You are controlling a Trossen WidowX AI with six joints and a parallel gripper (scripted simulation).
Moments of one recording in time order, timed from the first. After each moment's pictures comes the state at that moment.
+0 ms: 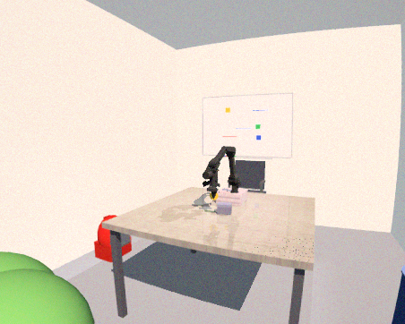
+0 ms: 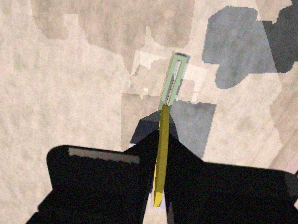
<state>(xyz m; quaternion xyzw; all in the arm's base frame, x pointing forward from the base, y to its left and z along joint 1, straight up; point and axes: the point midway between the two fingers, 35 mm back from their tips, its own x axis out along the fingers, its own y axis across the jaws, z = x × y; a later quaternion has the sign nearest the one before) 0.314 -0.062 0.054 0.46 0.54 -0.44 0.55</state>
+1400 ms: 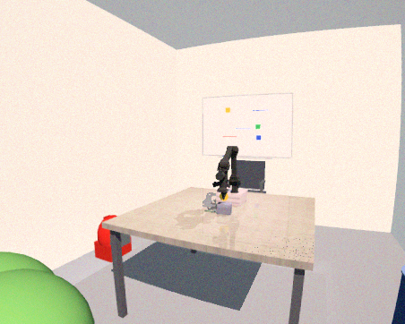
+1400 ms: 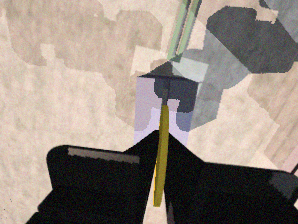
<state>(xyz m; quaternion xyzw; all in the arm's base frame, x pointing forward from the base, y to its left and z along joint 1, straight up) 0.304 0.015 0.053 0.46 0.54 -0.44 0.55</state>
